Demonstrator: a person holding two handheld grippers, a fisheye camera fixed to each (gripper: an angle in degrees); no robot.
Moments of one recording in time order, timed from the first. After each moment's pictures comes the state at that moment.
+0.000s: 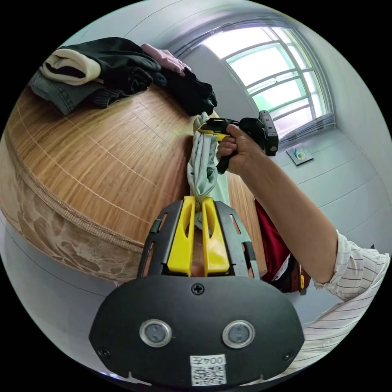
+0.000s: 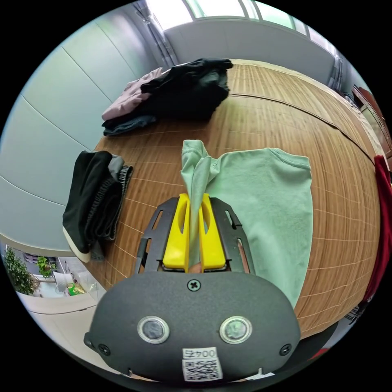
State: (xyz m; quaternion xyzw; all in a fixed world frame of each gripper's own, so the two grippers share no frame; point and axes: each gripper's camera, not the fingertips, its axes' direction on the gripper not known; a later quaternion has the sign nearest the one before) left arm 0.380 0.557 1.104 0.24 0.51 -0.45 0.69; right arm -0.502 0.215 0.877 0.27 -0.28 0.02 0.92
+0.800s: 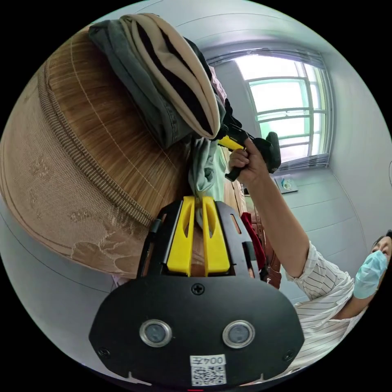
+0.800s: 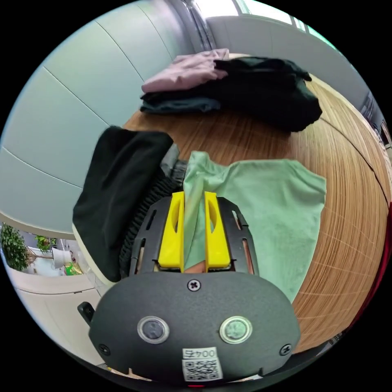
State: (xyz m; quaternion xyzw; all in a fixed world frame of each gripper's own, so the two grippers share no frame) left arm 0.261 0.678 1.208 0.25 0.59 -0.51 0.58; right arm -0.638 0.206 0.774 0.27 -0.29 -0.07 0.91
